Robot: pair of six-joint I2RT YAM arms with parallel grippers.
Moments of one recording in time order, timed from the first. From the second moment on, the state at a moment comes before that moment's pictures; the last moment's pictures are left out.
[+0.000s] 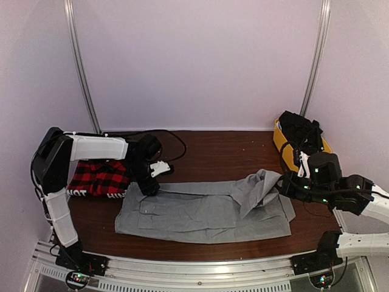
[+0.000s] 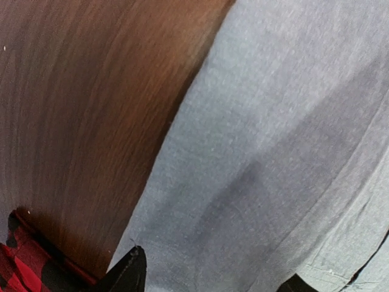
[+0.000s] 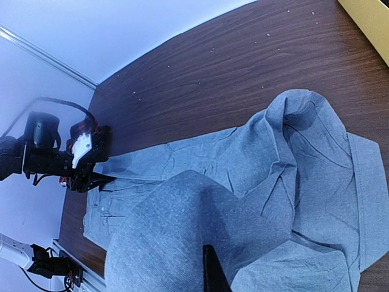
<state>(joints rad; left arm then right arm) -0.61 1.89 1.30 -0.74 0.00 0.46 0.85 0.70 0.66 -0.52 0.23 0.89</state>
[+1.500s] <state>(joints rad) -0.74 1.67 1.25 -0.62 0.03 0.31 0.91 0.88 0.52 -0.52 0.31 0.92</state>
